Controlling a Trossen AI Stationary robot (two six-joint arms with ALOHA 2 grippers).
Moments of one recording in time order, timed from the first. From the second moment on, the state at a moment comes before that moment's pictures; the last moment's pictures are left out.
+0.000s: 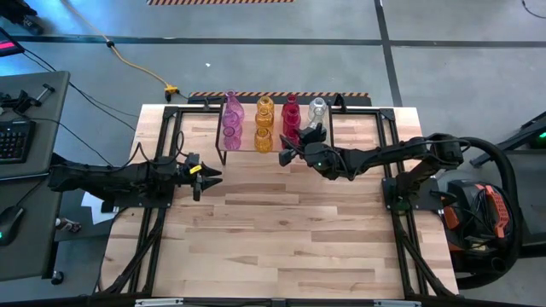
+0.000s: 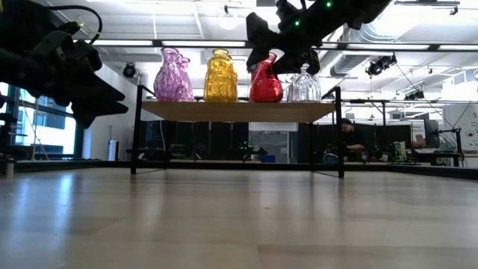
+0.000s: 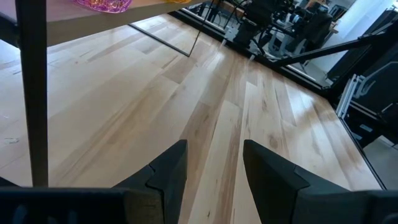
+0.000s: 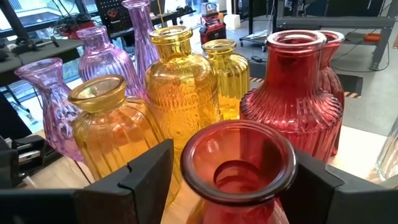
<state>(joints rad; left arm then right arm) 0.06 0.30 0.01 0.02 -0.06 -0.43 -0.02 1.57 0.97 0.30 0.81 0.39</state>
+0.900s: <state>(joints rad) 0.06 0.30 0.01 0.02 -0.06 -0.43 0.04 1.56 0.97 0.25 0.95 0.47</state>
